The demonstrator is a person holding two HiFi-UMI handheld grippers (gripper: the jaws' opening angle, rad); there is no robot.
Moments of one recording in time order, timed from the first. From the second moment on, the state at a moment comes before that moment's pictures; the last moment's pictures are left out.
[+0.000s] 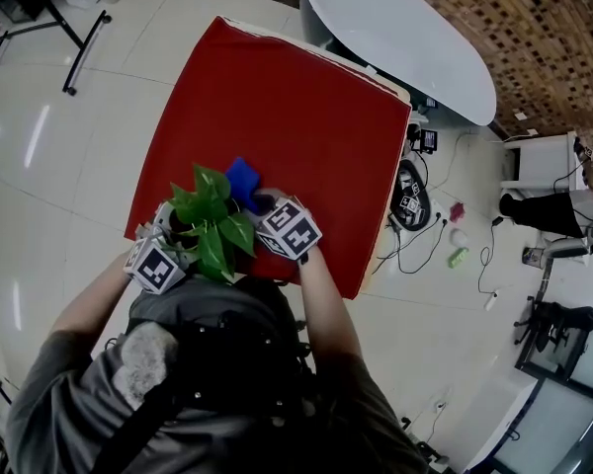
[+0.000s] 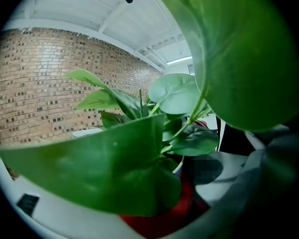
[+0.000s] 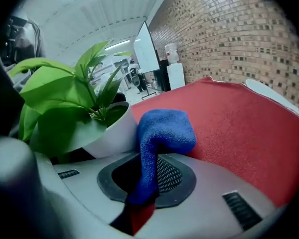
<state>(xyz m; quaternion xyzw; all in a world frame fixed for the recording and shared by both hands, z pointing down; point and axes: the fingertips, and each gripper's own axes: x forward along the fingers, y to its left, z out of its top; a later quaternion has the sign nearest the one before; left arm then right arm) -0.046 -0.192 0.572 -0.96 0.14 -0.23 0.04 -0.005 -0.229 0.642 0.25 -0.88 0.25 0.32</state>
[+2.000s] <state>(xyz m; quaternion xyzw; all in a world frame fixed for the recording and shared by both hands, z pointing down) -0.083 0.124 0.322 -0.92 0.39 0.05 0.05 0.162 0.167 0.345 0.62 -0.77 0.08 -0.07</state>
